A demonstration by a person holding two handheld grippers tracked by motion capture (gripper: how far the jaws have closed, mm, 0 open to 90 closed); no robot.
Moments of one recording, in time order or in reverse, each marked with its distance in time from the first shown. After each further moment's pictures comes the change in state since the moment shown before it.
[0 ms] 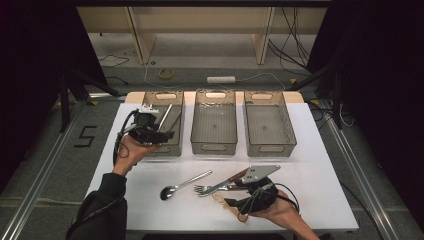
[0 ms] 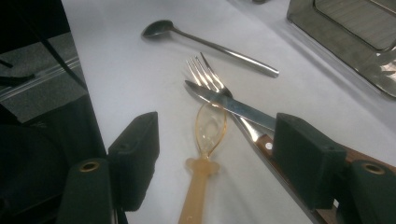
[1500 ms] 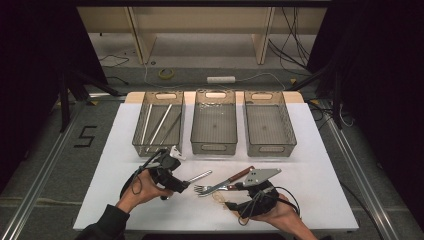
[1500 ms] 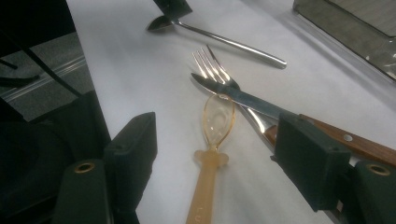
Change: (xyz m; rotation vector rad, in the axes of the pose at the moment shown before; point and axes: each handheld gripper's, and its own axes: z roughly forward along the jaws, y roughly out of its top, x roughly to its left) left arm -0.086 -0.064 0.019 0.311 -0.117 0.243; right arm 0.004 -0.007 0.001 0.003 0.012 0.013
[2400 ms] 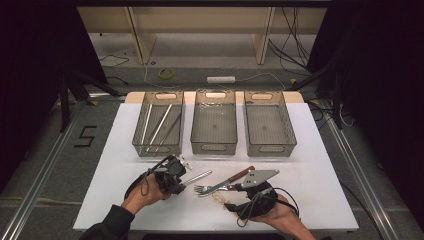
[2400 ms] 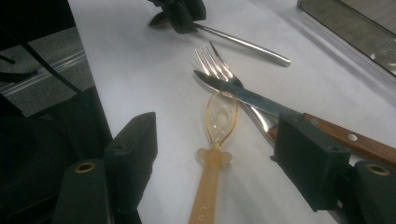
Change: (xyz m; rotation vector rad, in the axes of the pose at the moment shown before) left arm -0.006 -0.003 0.022 0.166 0.008 0.091; right arm 0.003 0.000 0.002 0.013 -0.006 -0.009
